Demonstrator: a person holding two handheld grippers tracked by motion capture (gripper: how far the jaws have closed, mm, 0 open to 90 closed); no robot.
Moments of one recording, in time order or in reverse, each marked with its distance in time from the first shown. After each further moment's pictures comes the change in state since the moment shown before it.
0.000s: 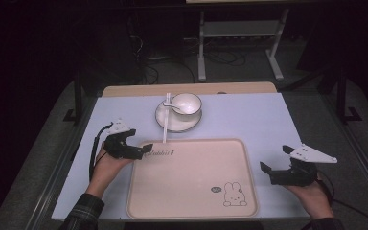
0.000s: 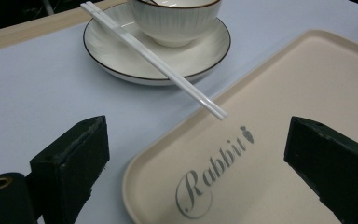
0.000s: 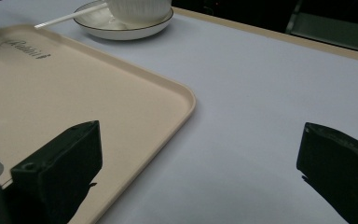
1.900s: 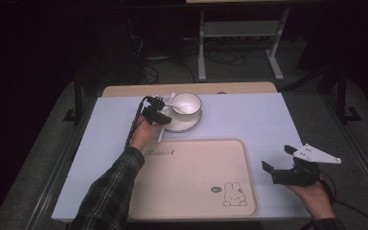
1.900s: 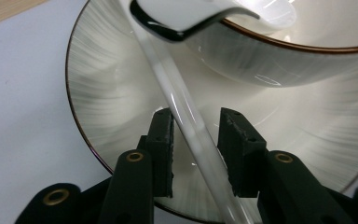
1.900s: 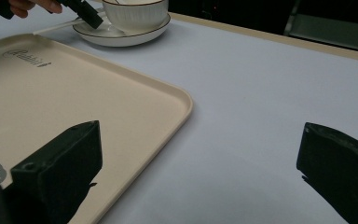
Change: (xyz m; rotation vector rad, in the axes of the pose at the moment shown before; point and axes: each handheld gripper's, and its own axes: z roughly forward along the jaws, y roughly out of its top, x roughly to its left) left arm 0.032 0.073 0.144 0.332 0.126 -0.070; right arm -0.004 -0.001 -0.004 -0.021 0.001 0.027
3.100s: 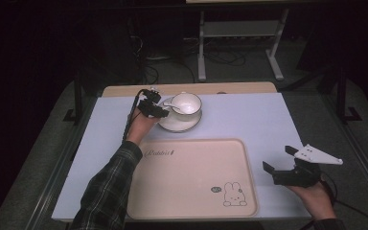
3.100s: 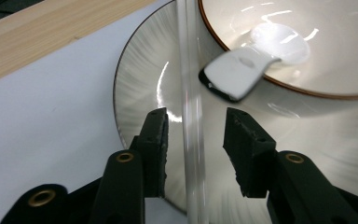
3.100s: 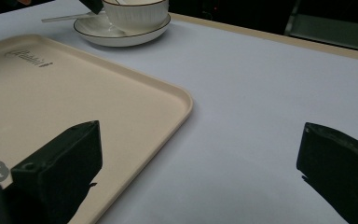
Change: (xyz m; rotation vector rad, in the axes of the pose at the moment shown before) left arm 0.017 0.011 -0.017 -0.045 0.014 0.025; right arm -0.001 -0.001 -0.002 -0.002 0.003 0.003
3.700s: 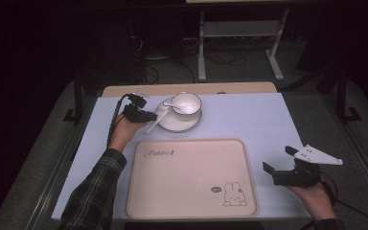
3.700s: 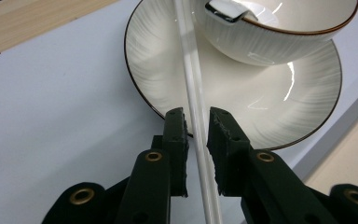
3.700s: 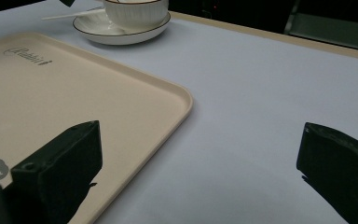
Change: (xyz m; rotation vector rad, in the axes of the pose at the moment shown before) left arm 0.020 -0.032 -0.031 -0.030 -0.100 -0.003; right arm 0.001 0.000 0.000 0.005 -0.002 -0.003
